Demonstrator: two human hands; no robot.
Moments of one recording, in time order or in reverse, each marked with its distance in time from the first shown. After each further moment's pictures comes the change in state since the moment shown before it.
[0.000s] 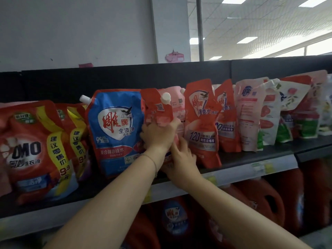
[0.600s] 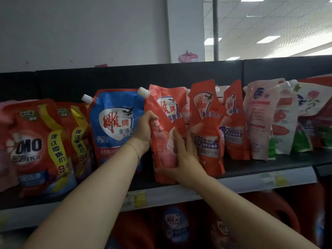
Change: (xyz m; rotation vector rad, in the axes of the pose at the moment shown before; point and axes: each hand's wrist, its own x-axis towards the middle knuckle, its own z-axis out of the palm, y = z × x) left_hand 0.028 0.006 -0.019 -0.558 -0.231 -0.093; right_hand 0.017 0.037 -0.003 0.264 -0.041 -0.077
